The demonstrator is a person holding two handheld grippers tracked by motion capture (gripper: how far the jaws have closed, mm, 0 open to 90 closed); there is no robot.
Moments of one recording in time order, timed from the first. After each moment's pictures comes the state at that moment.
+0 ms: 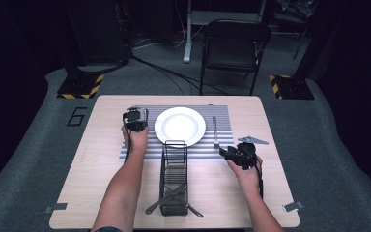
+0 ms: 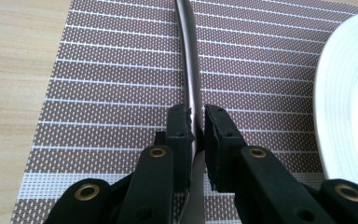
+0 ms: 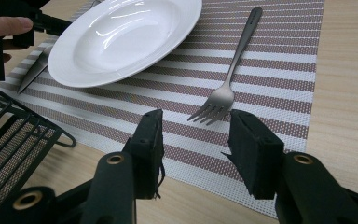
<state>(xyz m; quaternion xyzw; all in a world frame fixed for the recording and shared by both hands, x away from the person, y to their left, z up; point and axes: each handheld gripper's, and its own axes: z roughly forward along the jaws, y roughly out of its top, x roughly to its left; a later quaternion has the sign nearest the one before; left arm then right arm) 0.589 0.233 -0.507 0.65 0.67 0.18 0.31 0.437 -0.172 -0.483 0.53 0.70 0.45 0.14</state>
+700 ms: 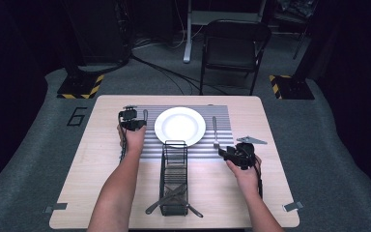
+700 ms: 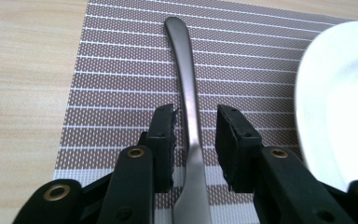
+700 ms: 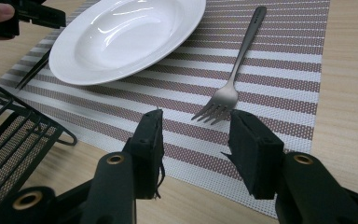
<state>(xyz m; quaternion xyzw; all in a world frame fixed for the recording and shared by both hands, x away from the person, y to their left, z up) 0.578 0.246 -0.491 0.65 0.66 0.17 0.33 0.436 -0.169 -0.484 0.53 0.71 0.45 0.14</state>
